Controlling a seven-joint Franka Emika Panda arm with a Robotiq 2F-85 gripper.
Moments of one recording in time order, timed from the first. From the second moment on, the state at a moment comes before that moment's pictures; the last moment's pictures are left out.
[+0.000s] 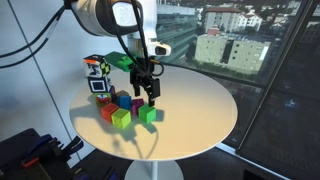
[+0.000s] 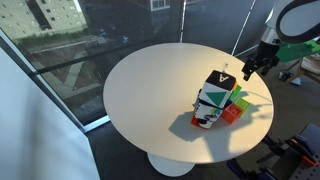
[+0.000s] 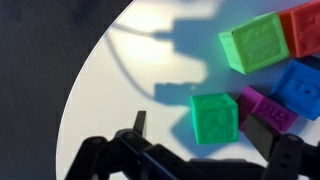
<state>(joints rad) -0.13 0.05 -0.15 -2.40 -0.09 2.38 0.08</state>
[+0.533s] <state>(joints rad) -0.13 0.05 -0.15 -2.40 -0.09 2.38 0.08</state>
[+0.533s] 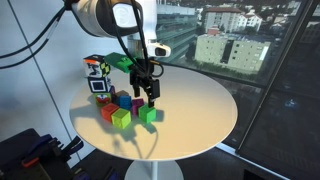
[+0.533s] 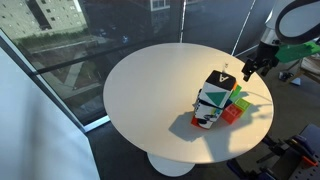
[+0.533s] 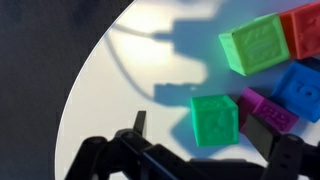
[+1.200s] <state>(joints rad) -0.13 0.13 -0.15 -2.41 -0.09 2.43 0.08</state>
